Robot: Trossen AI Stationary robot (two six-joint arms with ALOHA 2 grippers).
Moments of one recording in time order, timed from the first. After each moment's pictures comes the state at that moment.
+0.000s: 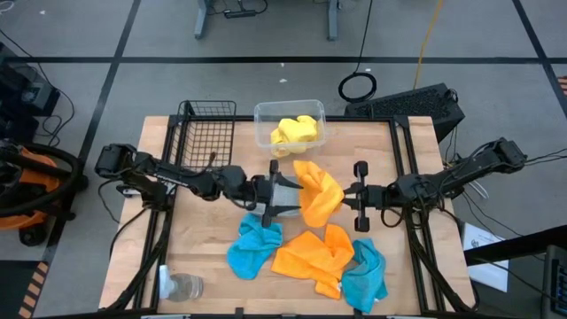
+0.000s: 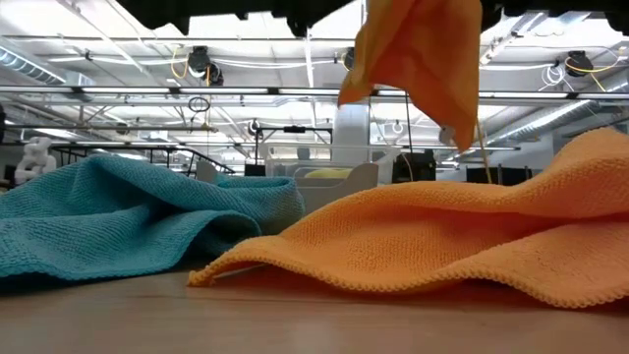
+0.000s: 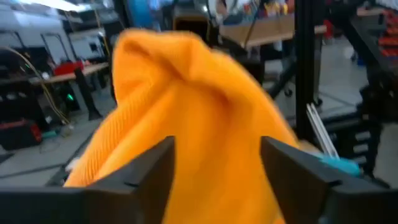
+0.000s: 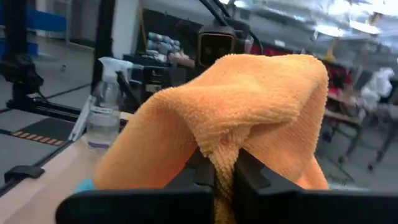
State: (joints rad) left arm -0.10 1.55 0.89 0.71 0.05 0.18; right arm 0.33 0.91 0.45 0.55 0.32 -0.24
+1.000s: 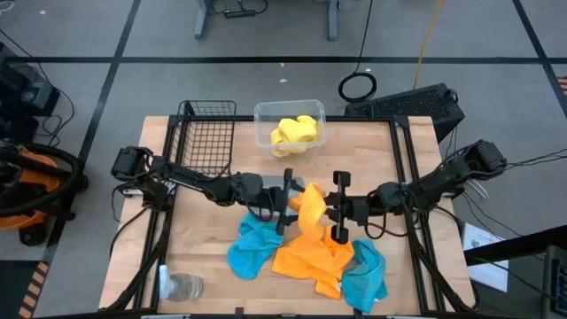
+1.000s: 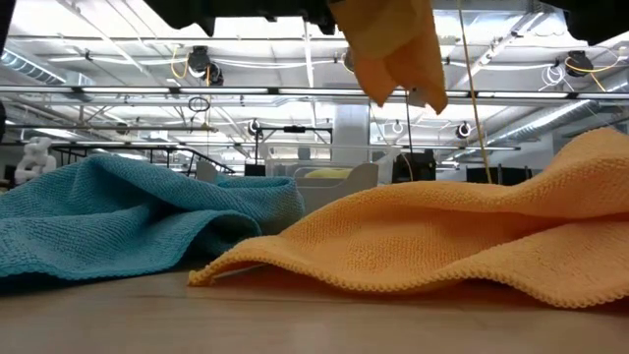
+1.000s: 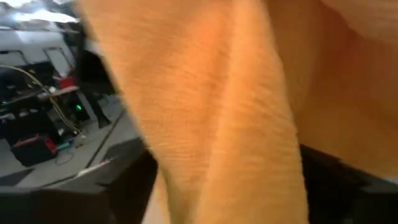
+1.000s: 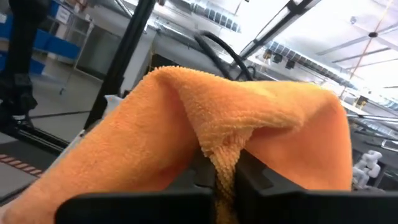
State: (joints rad) left arm -0.14 1.70 1.02 0.66 0.03 0.33; right arm 0.33 1.32 0.55 1.08 0.21 -0.50
